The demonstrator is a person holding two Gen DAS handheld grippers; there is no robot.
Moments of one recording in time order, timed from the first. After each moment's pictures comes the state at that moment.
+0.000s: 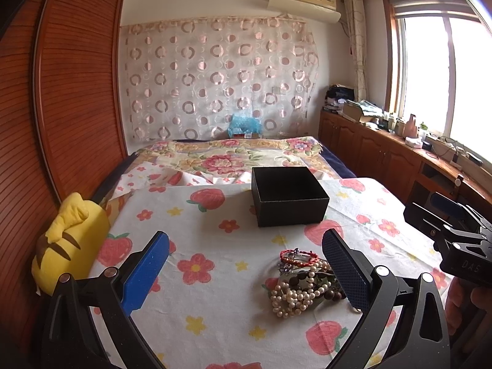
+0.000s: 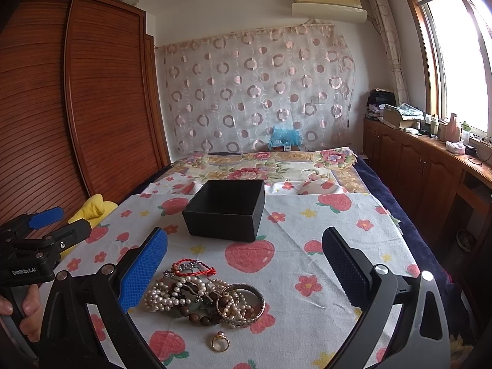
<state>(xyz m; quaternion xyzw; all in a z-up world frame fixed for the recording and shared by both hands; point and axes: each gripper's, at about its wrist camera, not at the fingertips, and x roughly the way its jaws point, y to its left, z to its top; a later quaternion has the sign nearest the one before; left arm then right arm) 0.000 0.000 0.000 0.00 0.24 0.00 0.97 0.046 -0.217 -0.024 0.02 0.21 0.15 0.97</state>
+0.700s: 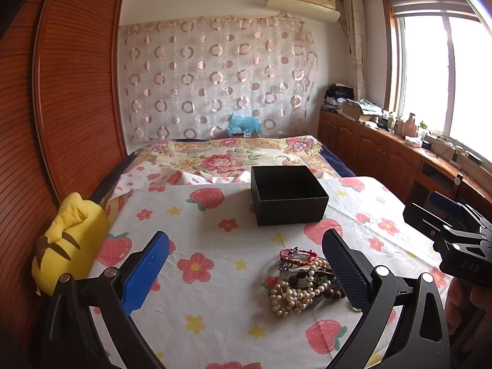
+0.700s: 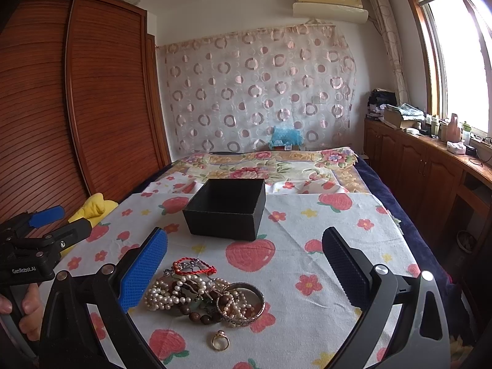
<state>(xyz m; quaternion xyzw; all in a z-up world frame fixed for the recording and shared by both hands) 0.000 0.001 0.000 0.00 0.24 0.00 0.97 0.046 -0.219 -0.024 0.02 0.21 0.15 0.97</state>
